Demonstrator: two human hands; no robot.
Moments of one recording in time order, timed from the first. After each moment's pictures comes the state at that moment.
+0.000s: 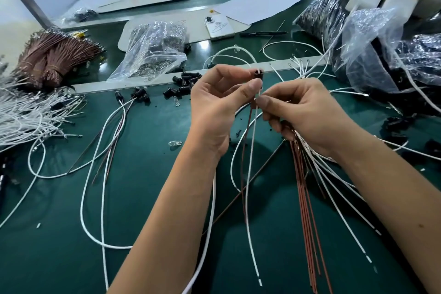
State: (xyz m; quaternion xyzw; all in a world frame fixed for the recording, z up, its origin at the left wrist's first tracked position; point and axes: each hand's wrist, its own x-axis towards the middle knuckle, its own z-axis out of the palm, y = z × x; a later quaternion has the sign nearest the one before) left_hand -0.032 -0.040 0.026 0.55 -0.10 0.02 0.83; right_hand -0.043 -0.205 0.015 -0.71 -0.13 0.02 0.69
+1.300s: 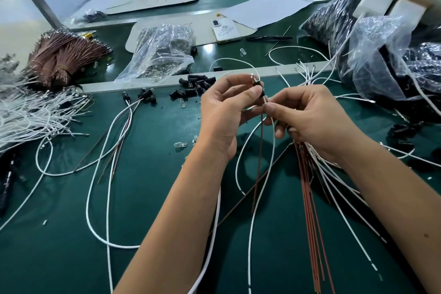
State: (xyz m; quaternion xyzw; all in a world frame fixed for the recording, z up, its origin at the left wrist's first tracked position) left_hand -0.032 -0.042 0.026 0.56 -0.01 -0.03 0.83; right_hand -0.039 -0.207 0.009 -0.74 -0.09 0.01 0.67
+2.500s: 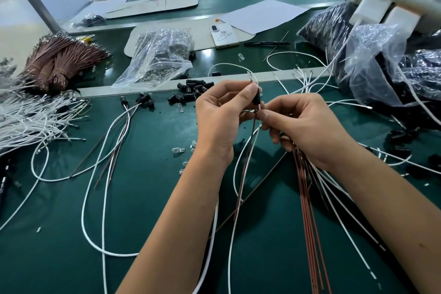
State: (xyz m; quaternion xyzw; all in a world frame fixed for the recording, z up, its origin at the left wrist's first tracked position) left_hand -0.030 -0.044 0.026 0.57 -0.03 0.04 0.82; right_hand -0.042 -0.199 0.009 -0.73 -0.09 0.00 0.68
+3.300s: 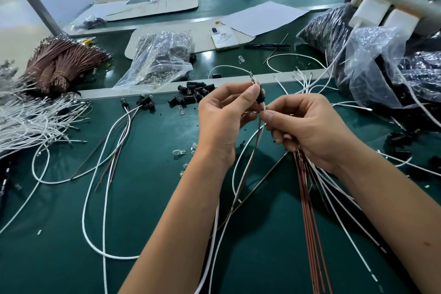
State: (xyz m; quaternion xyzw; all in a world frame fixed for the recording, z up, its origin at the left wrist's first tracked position) left_hand -0.030 -0.044 0.025 0.56 -0.03 0.01 0.83; right_hand -0.045 -0.200 0.017 -0.67 -0.09 0.03 0.73
